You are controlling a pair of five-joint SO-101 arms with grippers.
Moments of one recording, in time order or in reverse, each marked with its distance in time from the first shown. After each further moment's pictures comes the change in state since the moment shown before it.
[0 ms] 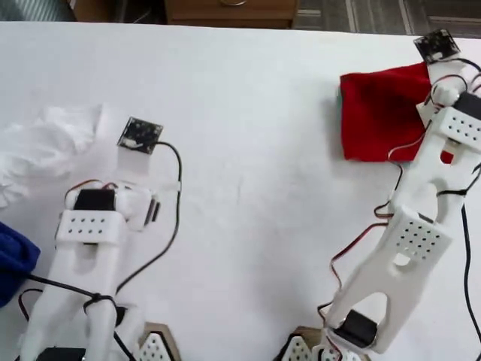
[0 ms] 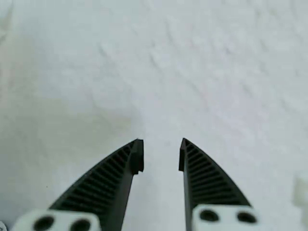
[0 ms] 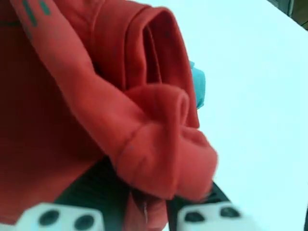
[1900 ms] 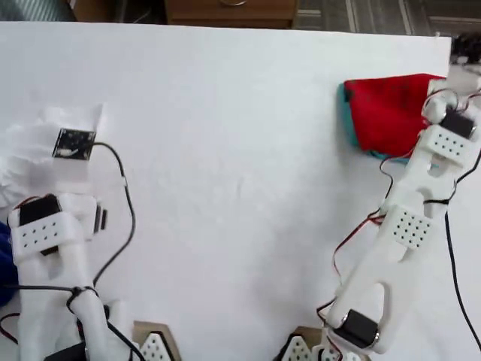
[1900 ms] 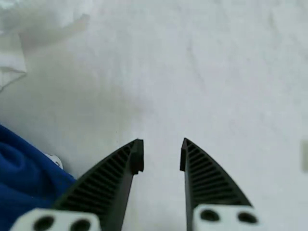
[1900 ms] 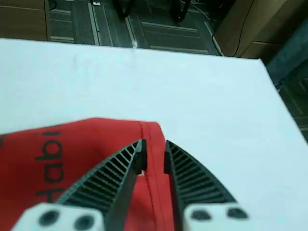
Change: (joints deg) left arm -23.2 0.0 0.1 3.2 -10.6; right arm 0.4 22.5 -28.7 -16.7 -25.1
